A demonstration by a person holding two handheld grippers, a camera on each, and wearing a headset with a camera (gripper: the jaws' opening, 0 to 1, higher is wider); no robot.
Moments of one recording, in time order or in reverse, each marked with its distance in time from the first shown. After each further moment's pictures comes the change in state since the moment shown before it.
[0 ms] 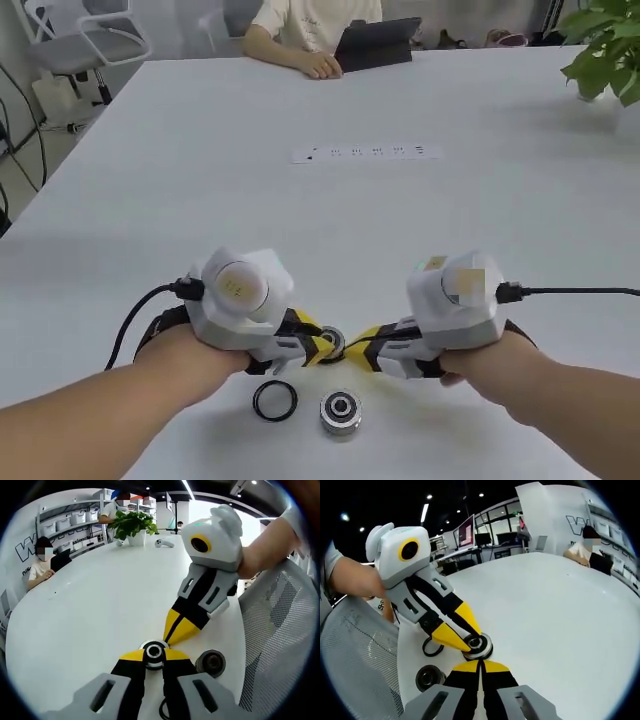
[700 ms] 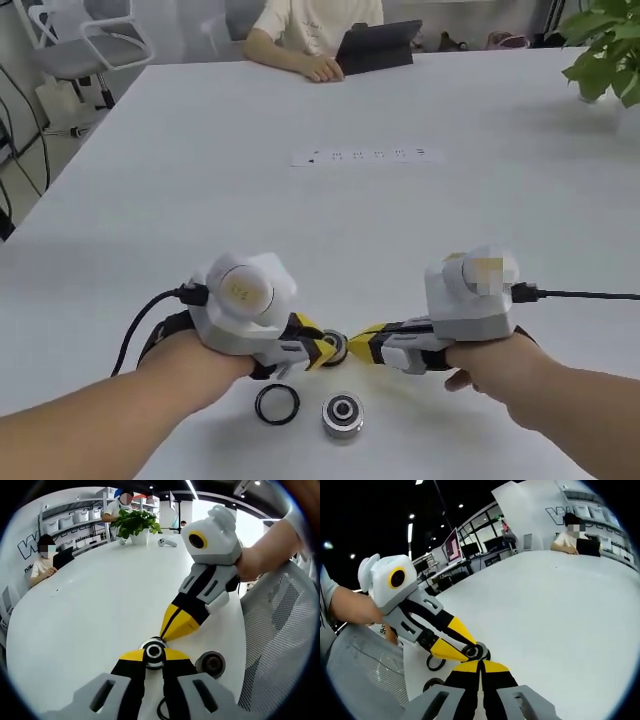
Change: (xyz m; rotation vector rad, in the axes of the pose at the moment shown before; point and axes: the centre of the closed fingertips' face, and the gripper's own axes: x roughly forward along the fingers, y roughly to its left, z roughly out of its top) left arm 0.000 0.000 -0.001 -0.019 0.010 0.020; right arm -0.005 -0.001 0.012 0.146 -0.093 0.012
